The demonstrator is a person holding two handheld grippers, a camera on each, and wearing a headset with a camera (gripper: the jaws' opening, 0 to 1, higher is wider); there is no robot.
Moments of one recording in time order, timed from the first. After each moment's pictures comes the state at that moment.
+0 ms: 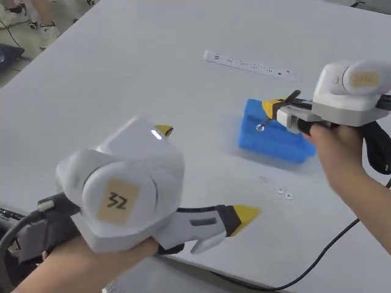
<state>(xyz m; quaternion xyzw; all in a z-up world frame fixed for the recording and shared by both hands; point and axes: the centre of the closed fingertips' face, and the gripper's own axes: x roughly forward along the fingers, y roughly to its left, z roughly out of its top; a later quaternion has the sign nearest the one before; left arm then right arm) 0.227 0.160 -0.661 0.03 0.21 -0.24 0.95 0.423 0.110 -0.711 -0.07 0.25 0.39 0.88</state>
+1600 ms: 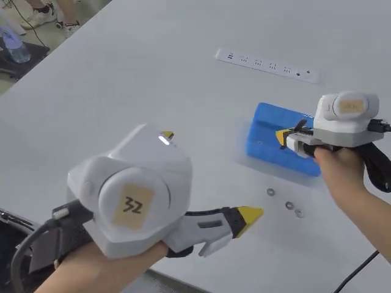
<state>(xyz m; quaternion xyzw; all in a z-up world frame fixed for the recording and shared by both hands) 0.264 0.149 -0.692 0.05 0.24 -0.20 0.95 0.468 0.077 -0.817 -0.09 0.33 0.38 0.86</state>
